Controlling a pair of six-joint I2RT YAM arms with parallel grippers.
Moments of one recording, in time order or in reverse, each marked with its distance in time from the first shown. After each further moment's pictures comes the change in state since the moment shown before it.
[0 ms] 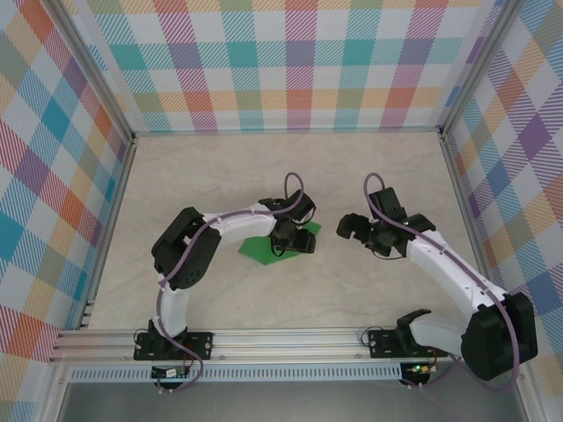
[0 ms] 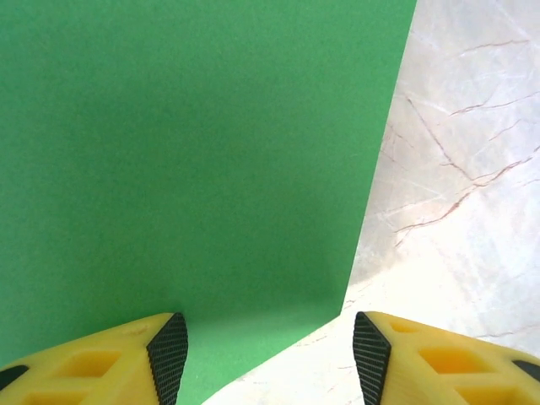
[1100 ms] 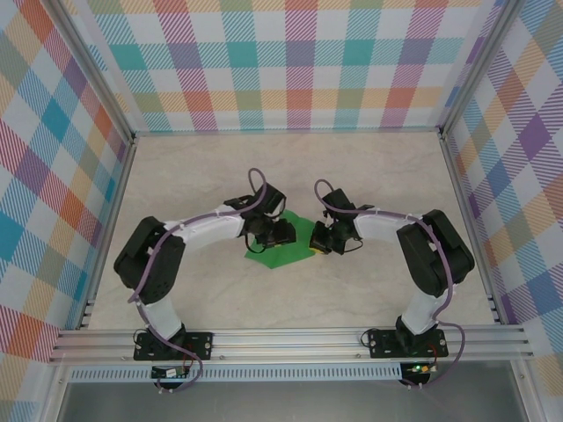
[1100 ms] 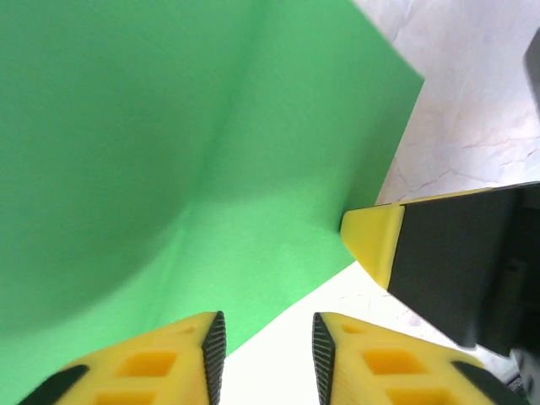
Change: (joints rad) left arm 0.147 -0.268 -0.235 0.121 0.107 -0.161; right arm 0.146 0.564 0.096 0.318 -0.261 0.116
